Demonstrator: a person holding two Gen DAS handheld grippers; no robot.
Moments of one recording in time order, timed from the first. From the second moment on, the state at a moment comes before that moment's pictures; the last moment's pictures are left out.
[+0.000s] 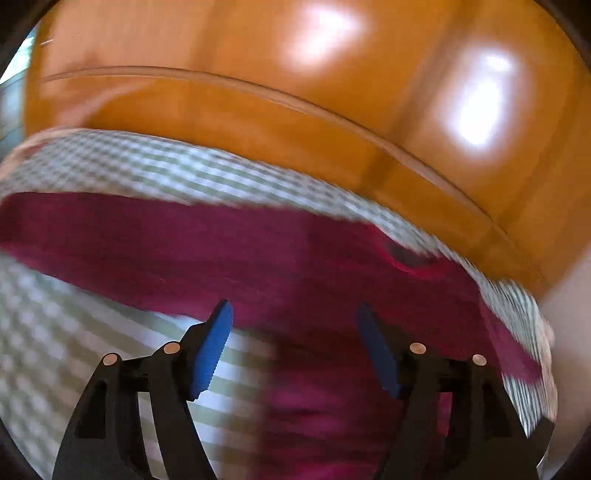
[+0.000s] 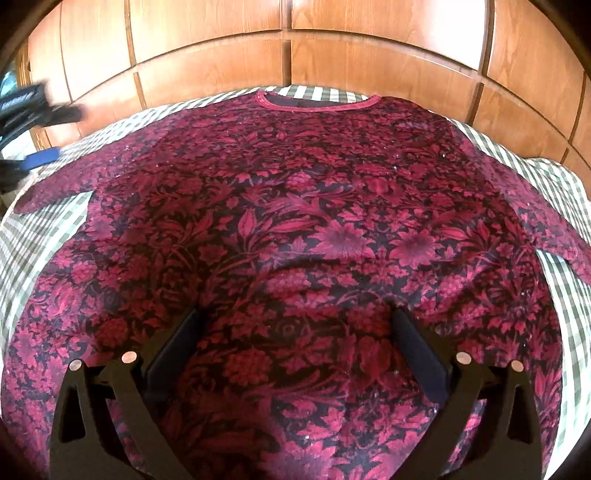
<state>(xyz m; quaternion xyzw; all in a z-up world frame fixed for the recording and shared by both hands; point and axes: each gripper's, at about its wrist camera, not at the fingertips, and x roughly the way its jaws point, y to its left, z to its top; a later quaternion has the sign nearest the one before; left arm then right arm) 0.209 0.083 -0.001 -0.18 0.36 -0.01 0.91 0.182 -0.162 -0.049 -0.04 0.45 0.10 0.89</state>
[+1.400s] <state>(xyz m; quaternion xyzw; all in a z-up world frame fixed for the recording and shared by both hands) 0.207 -0.015 -0.072 -0.06 0.44 -0.13 0.89 0.228 -0.624 -0.044 0.27 0.39 -0.29 0.83</state>
